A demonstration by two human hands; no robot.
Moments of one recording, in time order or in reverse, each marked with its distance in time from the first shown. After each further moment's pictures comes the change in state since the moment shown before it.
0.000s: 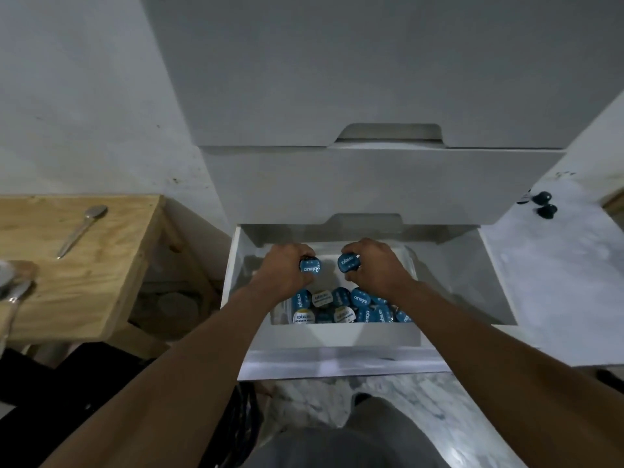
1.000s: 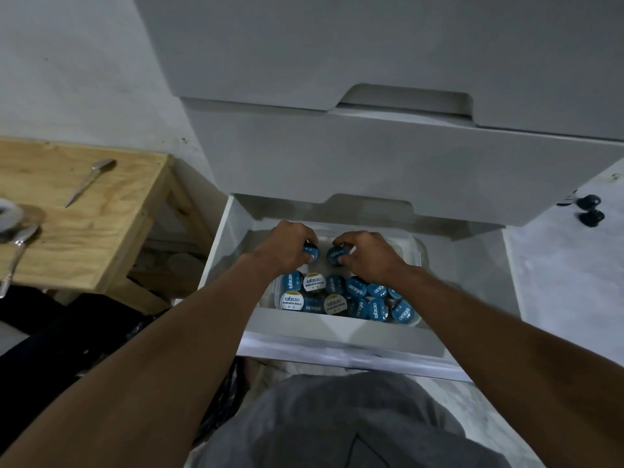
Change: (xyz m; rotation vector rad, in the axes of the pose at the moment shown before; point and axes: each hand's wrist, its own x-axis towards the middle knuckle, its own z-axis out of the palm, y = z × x) left_hand 0.032 0.000 0.022 0.192 -0.082 -0.079; right_hand 0.033 0.026 0.016 0.073 -0.224 -0.072
